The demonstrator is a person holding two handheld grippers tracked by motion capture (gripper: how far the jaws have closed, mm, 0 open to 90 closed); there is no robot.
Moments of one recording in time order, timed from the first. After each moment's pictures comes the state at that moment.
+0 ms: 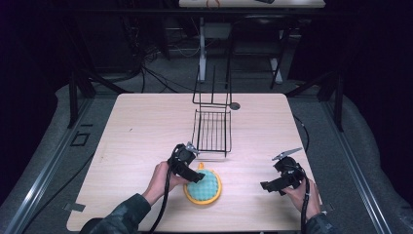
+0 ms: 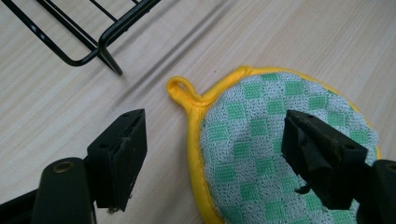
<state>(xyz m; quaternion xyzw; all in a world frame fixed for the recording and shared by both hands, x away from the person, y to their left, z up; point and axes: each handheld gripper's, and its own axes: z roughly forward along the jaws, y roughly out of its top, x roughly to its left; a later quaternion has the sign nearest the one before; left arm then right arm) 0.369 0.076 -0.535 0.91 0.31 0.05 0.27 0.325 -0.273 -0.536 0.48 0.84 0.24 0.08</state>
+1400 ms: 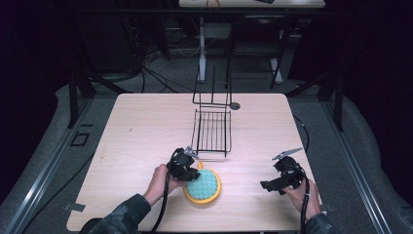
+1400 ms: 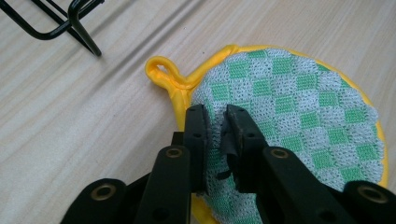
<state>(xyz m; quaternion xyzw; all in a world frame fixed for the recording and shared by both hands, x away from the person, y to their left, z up) 0.363 0.082 -0.545 0.91 0.30 0.03 0.29 0.324 -0.272 -0.536 0.48 0.84 0.24 0.09</state>
